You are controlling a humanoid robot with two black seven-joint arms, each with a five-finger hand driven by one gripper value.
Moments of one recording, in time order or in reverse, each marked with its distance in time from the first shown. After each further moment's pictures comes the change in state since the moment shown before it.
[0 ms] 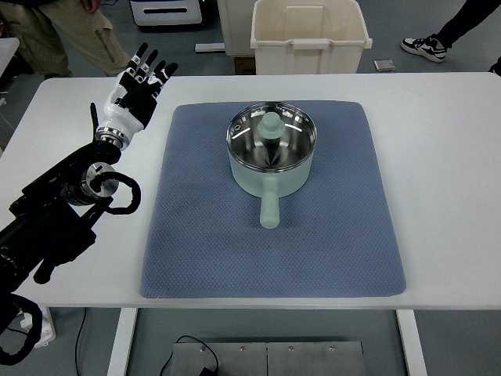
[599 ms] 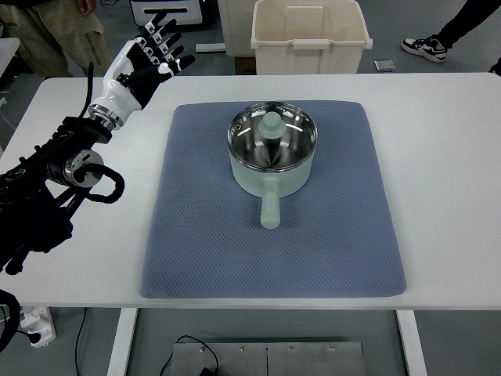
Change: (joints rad) left arm -0.021 0.086 -0.014 -0.129 0.315 -0.058 0.000; right arm 0.000 0.000 0.000 0.000 0.000 0.000 0.000
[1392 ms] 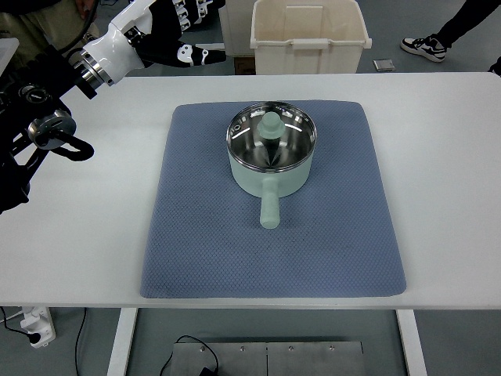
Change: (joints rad) left arm -0.120 0.148 0.008 -0.264 0.372 -0.171 0.001; right arm 0.000 0.000 0.000 0.000 0.000 0.000 0.000
